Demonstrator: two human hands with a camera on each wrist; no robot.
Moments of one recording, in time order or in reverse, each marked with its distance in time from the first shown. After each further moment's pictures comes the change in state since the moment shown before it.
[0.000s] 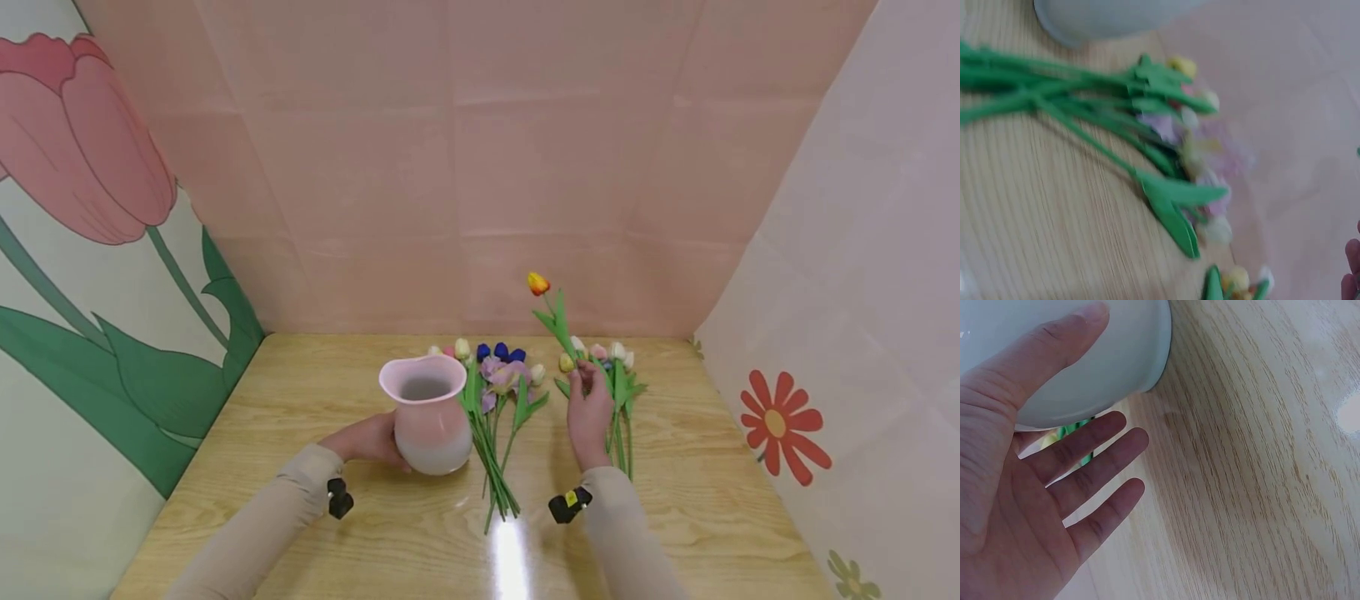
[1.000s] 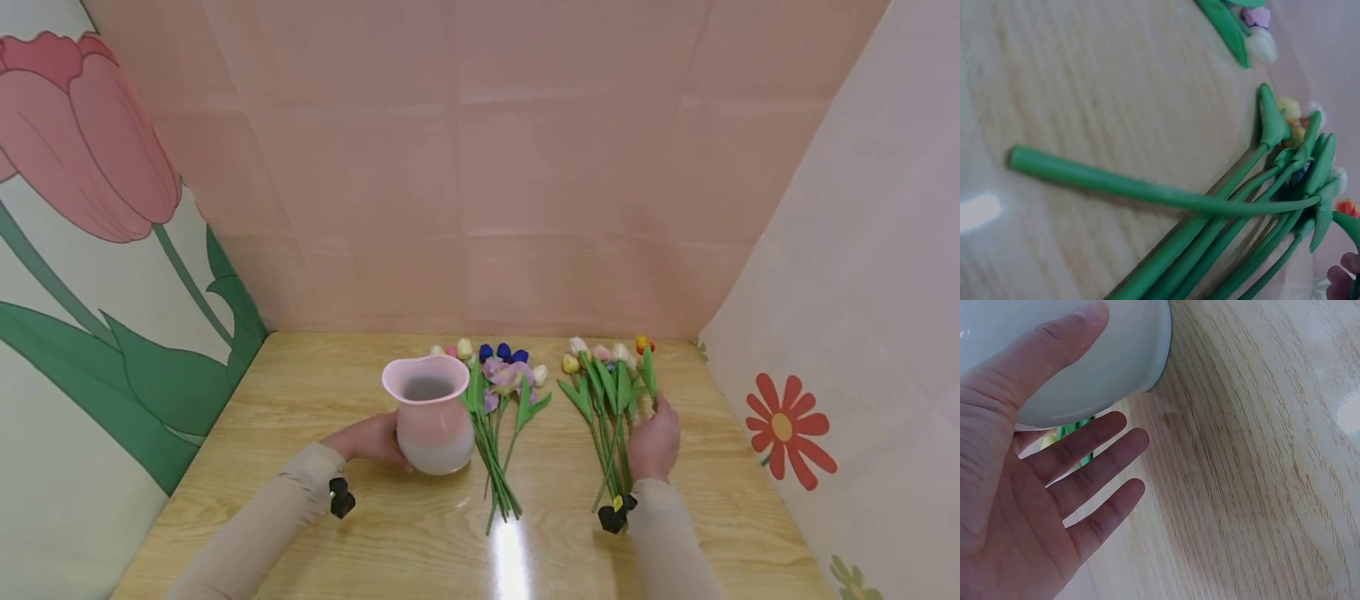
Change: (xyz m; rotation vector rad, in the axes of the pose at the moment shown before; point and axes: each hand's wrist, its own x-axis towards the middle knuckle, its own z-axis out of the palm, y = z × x) left_hand 0.003 -0.006 0.001 0.016 0.008 0.022; right_hand 0.025 0.102 -0.074 -0.410 -0.122 0.239
